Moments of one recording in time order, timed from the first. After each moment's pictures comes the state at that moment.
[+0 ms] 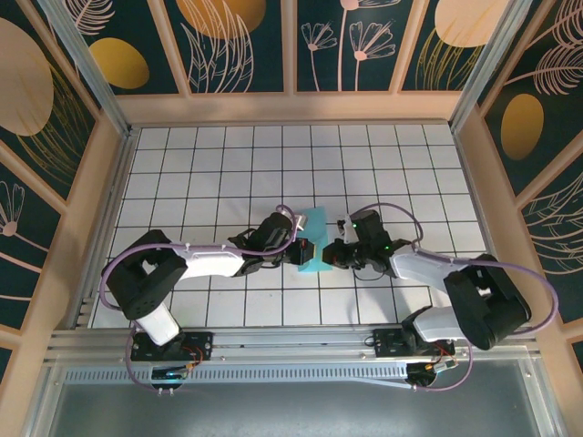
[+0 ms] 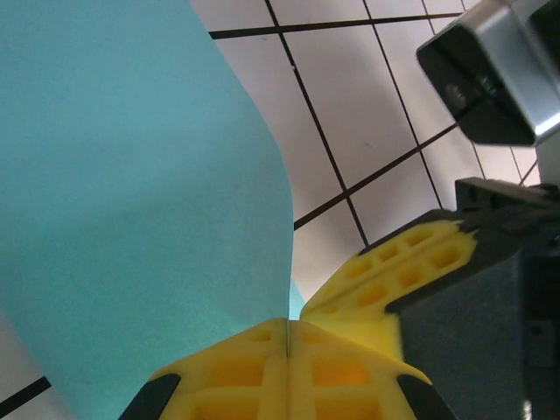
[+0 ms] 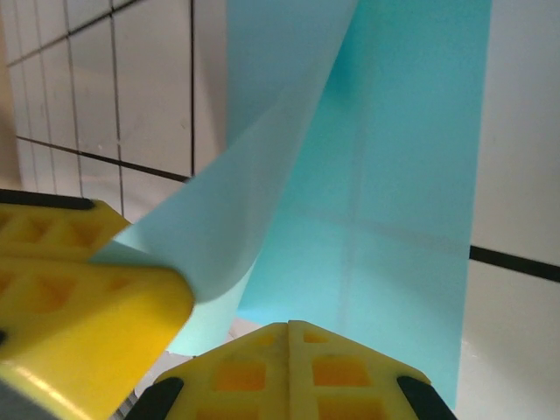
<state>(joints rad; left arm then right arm) -0.89 1.68 0.76 0.26 0.25 -0.75 0.56 1.36 0.48 -0.01 -0.52 0.71</state>
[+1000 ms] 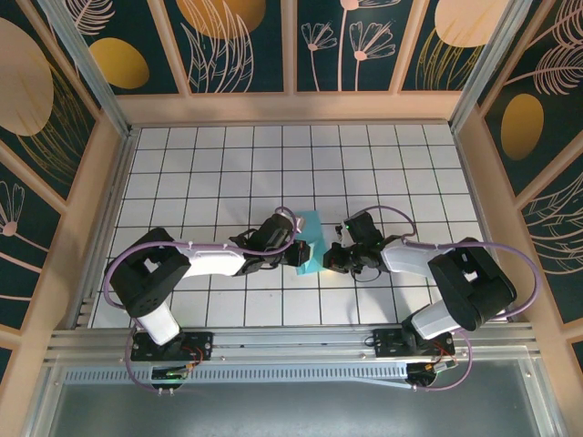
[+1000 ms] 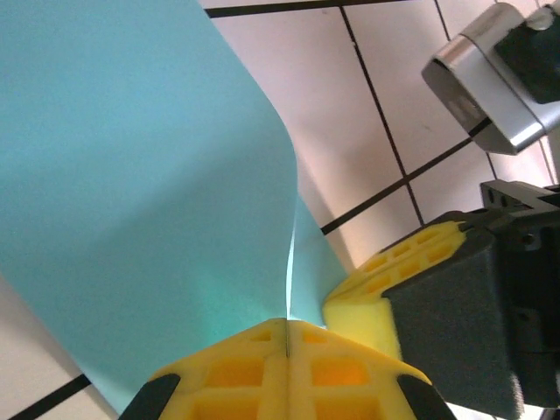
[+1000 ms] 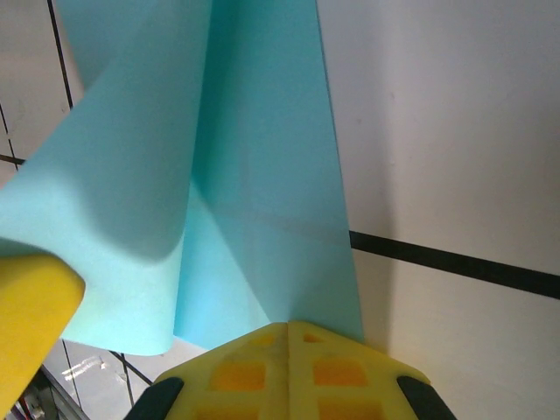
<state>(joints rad) -0.88 1.70 0.77 0.18 0.20 -0.70 0.56 1.47 0.52 -0.08 -0.47 0.70</state>
